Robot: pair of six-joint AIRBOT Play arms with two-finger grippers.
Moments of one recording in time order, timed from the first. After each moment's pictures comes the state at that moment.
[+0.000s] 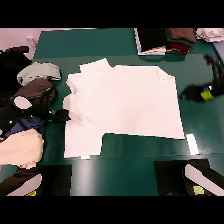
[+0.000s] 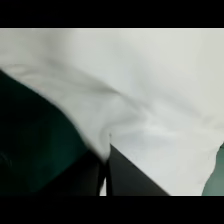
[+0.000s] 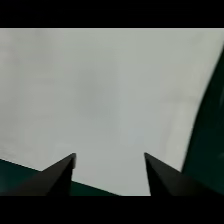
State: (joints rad) left arm -0.03 -1.09 0.72 1.02 -1.00 -1.36; right arm -0.37 -1.04 1.00 -1.20 1.43 1.31
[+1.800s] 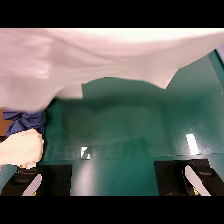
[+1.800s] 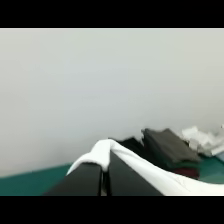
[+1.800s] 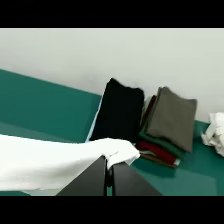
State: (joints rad) left arm -0.04 -0.64 1.83 1.12 -0.95 -1.47; right arm -0.20 -0.72 1.80 -1.25 1.25 1.30
